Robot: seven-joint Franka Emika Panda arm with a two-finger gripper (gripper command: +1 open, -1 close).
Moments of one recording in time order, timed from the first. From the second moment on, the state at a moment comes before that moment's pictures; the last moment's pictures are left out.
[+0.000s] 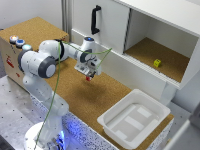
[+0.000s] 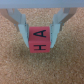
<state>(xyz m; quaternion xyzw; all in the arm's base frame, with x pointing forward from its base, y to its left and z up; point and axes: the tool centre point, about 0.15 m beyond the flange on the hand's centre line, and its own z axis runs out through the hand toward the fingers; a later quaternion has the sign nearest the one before) 0.401 0.040 0.244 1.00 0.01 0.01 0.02</state>
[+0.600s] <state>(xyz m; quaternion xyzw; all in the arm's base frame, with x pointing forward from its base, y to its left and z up) 0.412 0.024 0.237 1.00 -0.03 0.02 0.01</state>
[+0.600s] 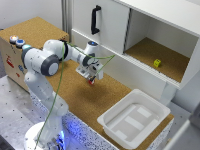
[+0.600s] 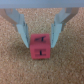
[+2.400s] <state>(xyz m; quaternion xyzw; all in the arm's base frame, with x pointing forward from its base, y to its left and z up) 0.380 0.145 0.354 0.99 0.06 0.10 -0.03</state>
